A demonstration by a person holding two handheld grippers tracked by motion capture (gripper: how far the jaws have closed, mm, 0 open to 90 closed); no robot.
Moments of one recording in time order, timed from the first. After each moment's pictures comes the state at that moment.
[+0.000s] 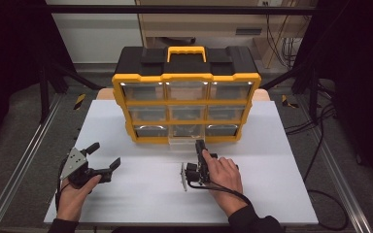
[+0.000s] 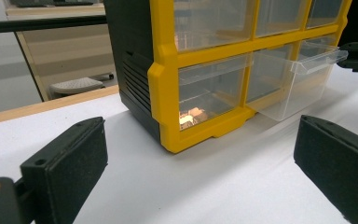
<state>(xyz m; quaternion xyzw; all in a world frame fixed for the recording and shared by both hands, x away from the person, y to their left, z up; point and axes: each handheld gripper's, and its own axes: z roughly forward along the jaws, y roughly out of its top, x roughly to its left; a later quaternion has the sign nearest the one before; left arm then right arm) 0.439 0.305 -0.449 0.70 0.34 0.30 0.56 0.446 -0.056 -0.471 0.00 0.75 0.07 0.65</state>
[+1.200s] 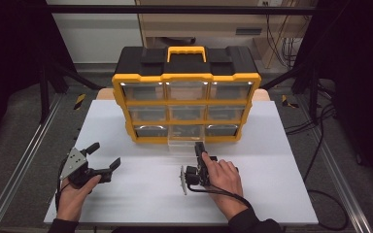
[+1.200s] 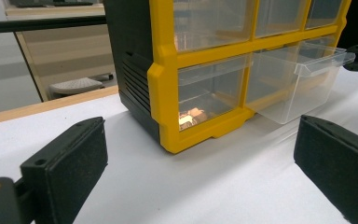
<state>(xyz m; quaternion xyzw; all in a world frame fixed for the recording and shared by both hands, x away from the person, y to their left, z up) 0.439 0.305 -0.449 0.70 0.34 0.30 0.56 0.437 -0.055 -0.471 0.00 0.76 0.08 0.65</state>
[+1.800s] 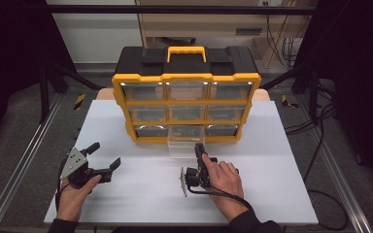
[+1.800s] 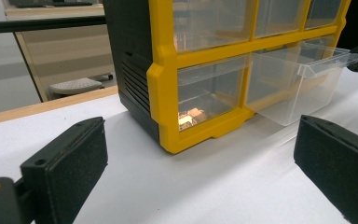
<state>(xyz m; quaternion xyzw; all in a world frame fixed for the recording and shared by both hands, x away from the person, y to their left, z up) 0.439 0.304 -0.449 0.70 0.34 0.30 0.56 0.432 -0.055 -0.471 0.00 0.76 0.08 0.65</state>
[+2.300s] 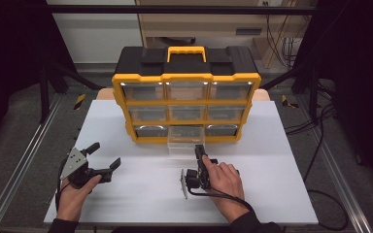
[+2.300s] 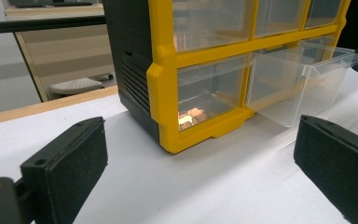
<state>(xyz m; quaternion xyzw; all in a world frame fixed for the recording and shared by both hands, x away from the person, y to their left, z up) 0.439 0.304 -0.449 0.70 0.34 0.30 0.56 0.428 -0.056 -0.470 -0.01 0.76 0.08 0.65</state>
